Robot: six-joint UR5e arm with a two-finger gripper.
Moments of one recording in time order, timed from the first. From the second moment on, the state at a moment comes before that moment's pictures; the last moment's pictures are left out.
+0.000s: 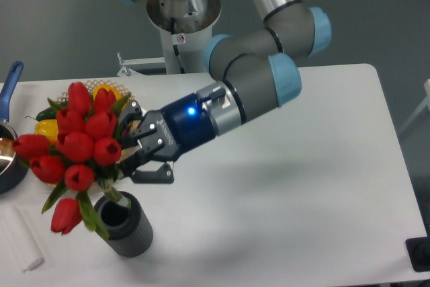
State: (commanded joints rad) arm 2.44 -2.05 -1.48 -0.72 0.04 1.01
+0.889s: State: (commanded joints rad) arm 2.43 -2.08 -1.56 -0.72 0.04 1.03
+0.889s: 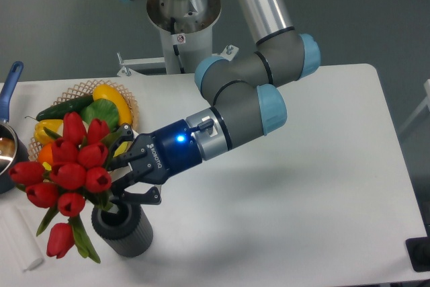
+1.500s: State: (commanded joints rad) arm 2.43 -2.09 -1.66 -0.72 0.11 1.16
